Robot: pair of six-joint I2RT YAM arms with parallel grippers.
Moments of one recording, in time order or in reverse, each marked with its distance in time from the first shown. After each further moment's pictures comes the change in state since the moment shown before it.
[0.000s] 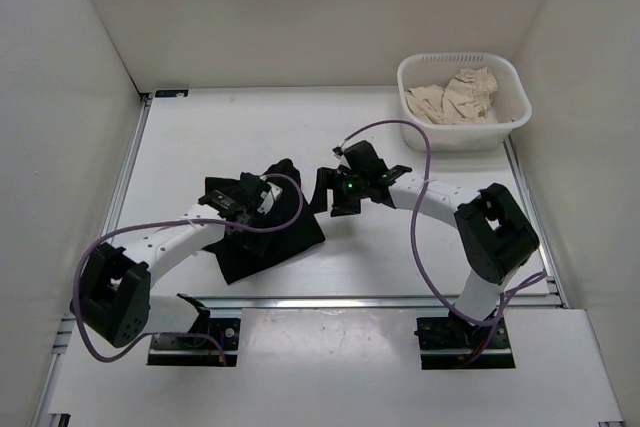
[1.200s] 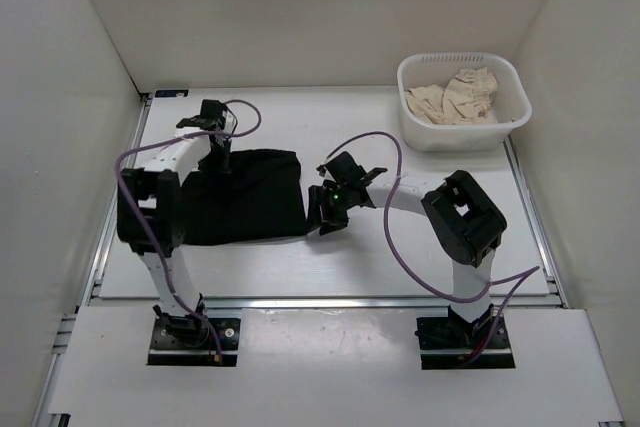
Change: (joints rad) left arm 0.451 0.523 0.628 -0.007 0.007 0.001; right arm 0.051 0.193 0.079 -0.080 -0.068 -0.009
